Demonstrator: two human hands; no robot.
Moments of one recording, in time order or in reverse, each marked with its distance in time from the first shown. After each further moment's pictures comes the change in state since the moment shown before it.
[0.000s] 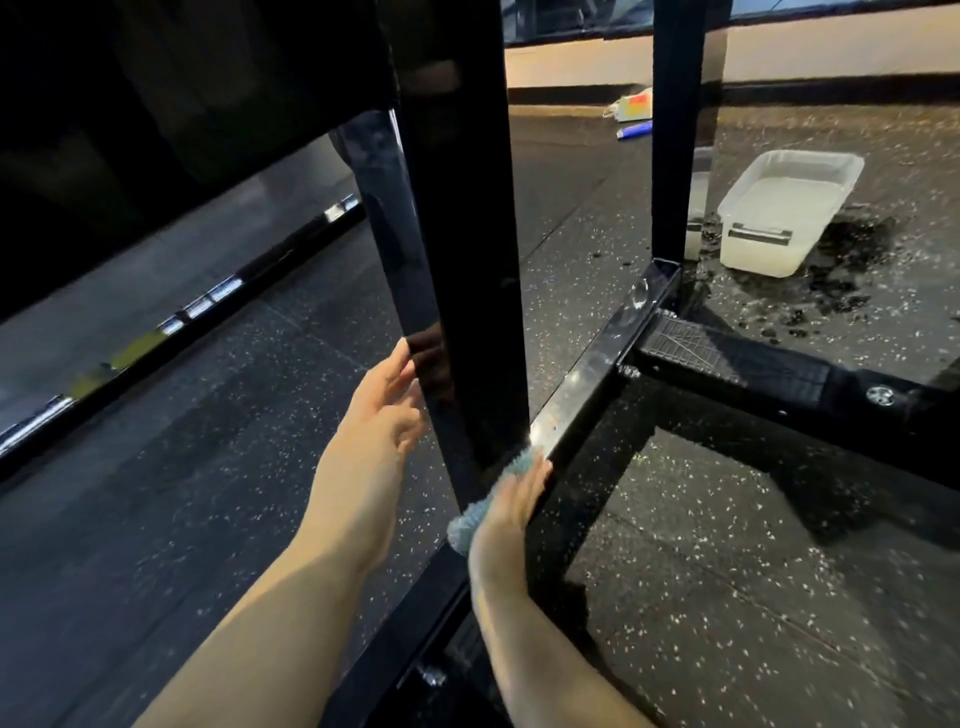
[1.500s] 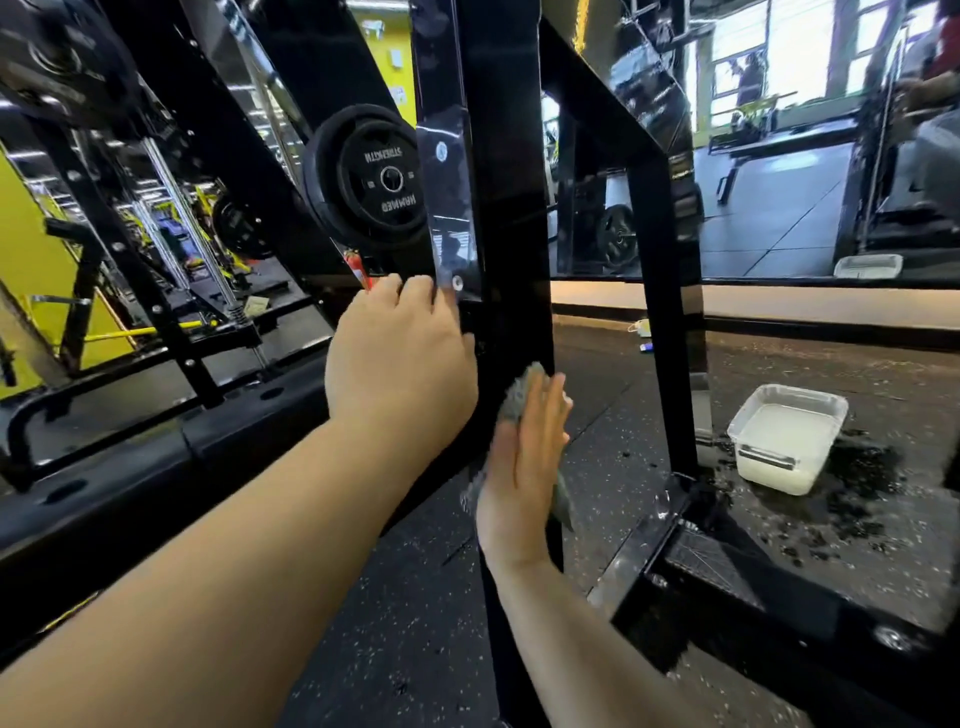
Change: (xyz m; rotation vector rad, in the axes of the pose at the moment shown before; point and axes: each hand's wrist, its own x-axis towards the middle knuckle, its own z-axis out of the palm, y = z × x) left_hand -0.003 0.250 -0.001 1.695 0.608 0.902; right_hand 0.008 -0.253 0.045 -0.010 -0.087 -0.804
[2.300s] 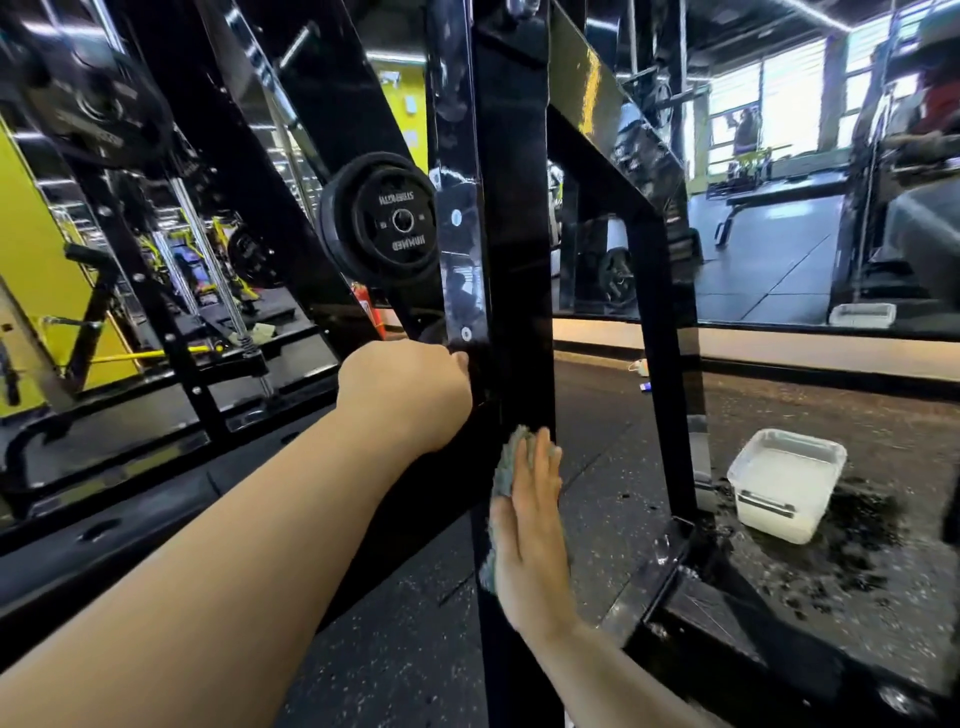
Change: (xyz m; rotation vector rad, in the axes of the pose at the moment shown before) left_hand 0.028 -0.012 -0.008 0.043 -0.365 0.073; right_hand -0.006 0.008 -0.029 -0.182 -0.275 -0.123
